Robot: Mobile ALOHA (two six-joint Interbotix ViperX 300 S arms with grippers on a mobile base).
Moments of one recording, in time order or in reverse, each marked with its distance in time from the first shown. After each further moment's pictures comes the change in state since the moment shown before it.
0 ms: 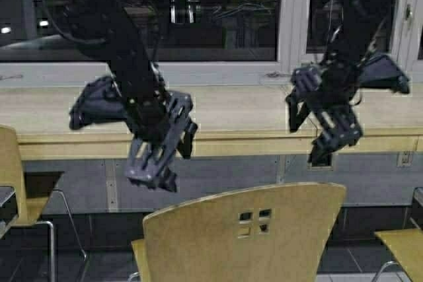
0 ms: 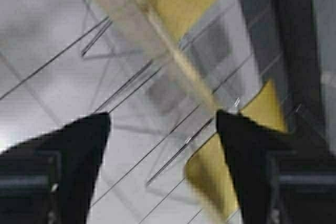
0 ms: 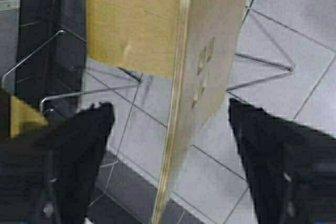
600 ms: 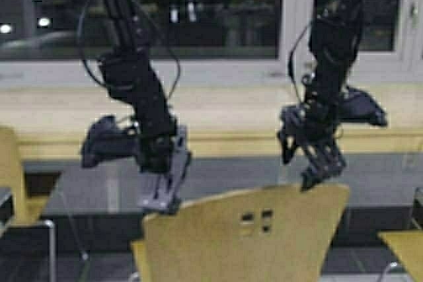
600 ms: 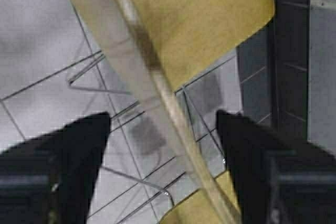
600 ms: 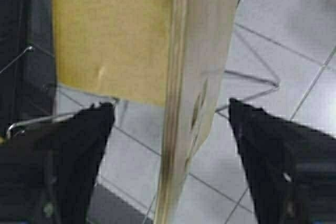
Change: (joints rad) left arm 0.072 0.261 -0.199 -0.003 -0.023 -0.100; right arm -0.041 0.296 -0.219 -0.008 -0.009 -0.018
